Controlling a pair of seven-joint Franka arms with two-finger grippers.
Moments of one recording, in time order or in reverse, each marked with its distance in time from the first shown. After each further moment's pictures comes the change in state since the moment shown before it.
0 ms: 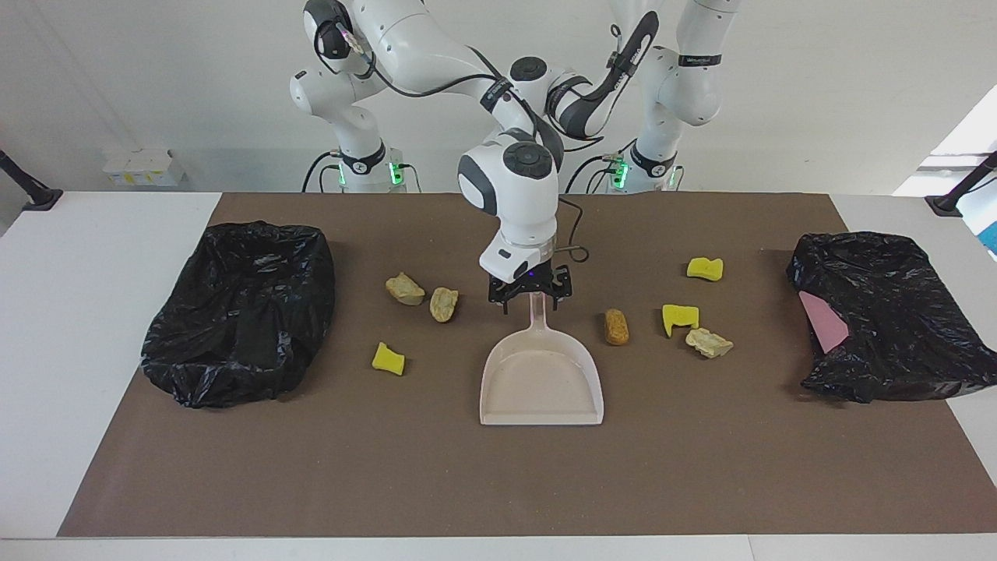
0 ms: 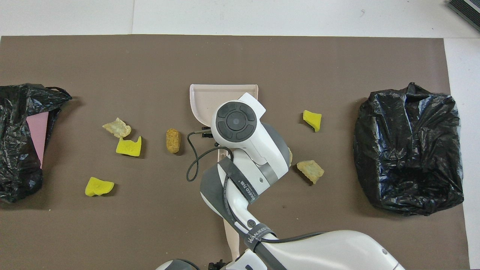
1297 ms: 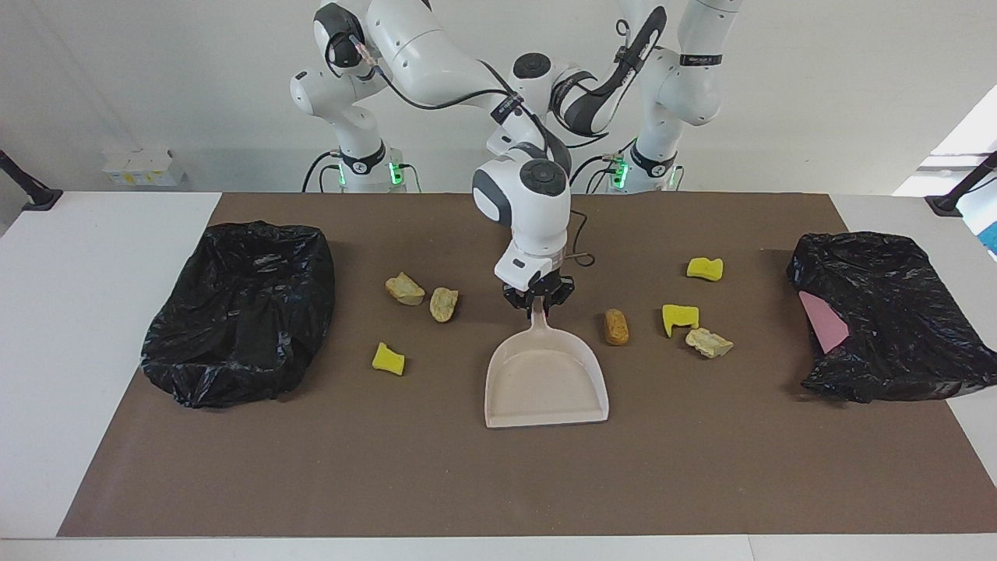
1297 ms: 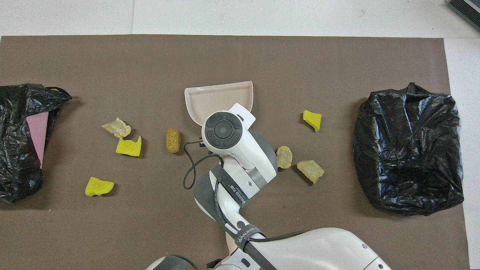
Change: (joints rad) left arm 0.038 -0.035 0.020 0.028 0.001 -0.091 -0.020; right arm 0.025 0.035 0.002 -0.015 0.000 -0.004 0.000
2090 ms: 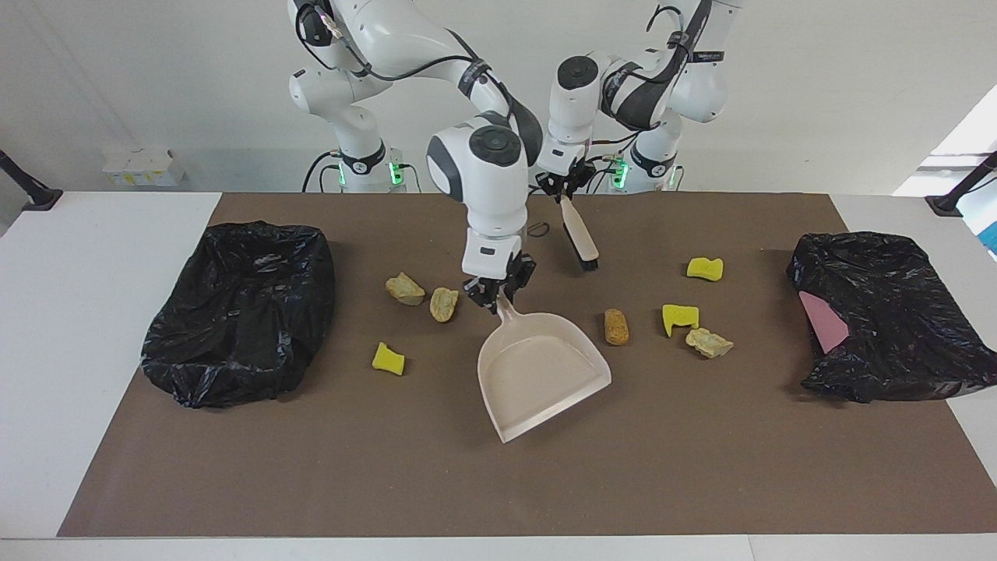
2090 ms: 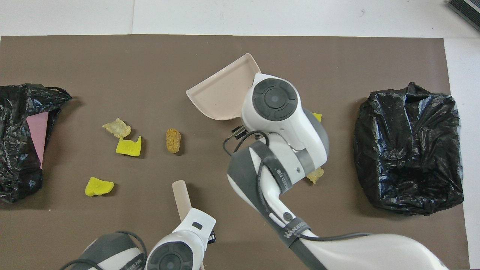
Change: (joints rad) left arm 0.313 -0.135 0.004 0.027 0.050 -0.311 0.003; right arm -0.158 -0.150 -0.012 0.002 -0.005 -0.152 -0.720
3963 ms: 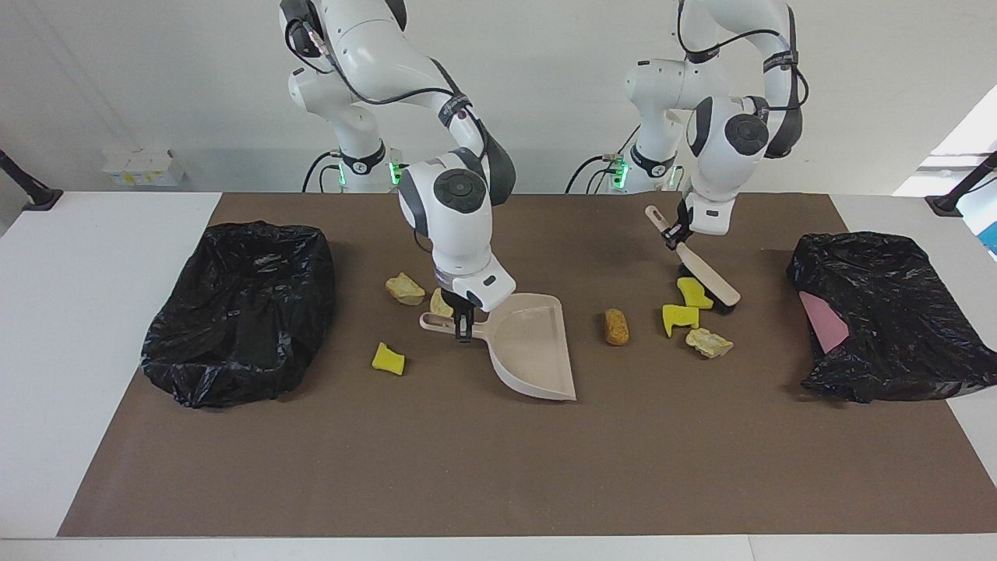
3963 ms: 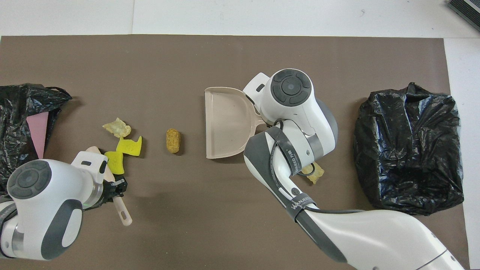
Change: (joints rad) left arm 0.610 0.110 0.008 0.038 0.039 0.081 0.375; right arm -0.043 0.077 0.009 -0.020 -0.042 0.044 -0.971
